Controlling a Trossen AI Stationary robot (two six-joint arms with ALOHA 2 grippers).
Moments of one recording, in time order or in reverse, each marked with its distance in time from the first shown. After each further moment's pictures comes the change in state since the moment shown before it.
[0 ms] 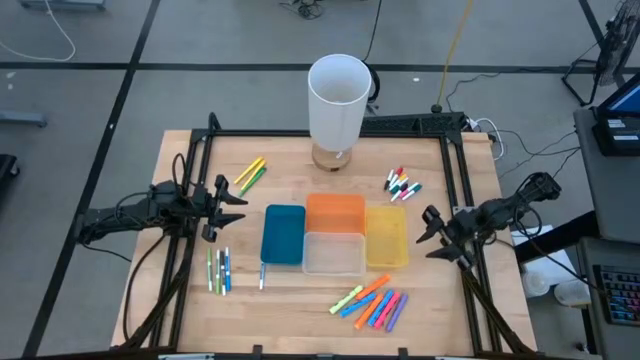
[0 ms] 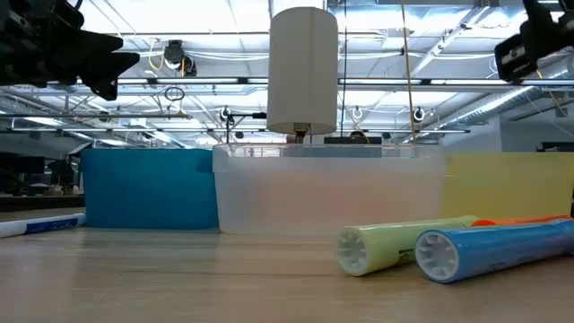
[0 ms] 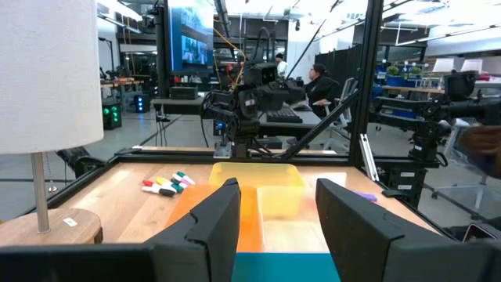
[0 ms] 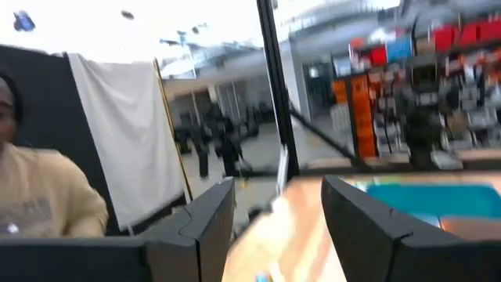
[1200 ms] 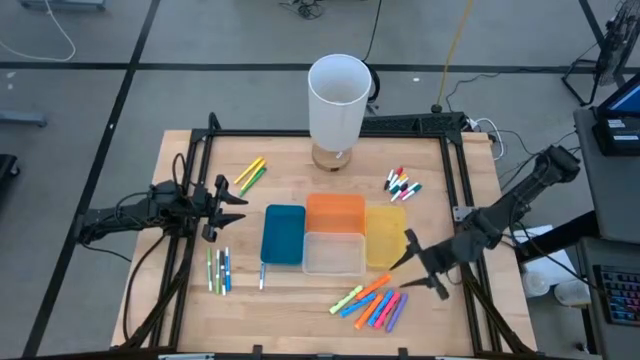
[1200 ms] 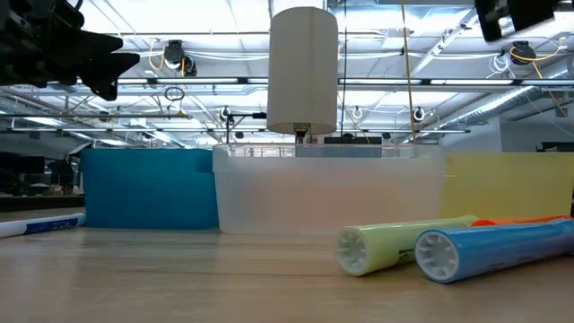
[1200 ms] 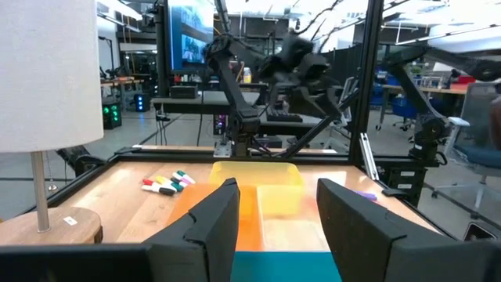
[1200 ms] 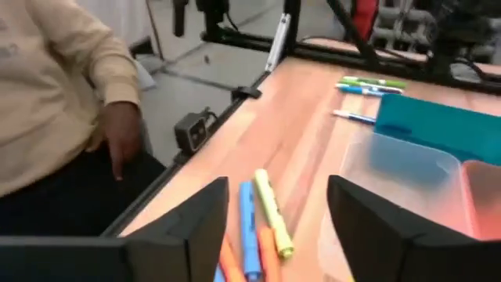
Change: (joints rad) left arm 0.000 0.000 0.000 0.001 0.000 0.000; right arm 0.179 0.884 0.501 -0.201 0.162 -0.099
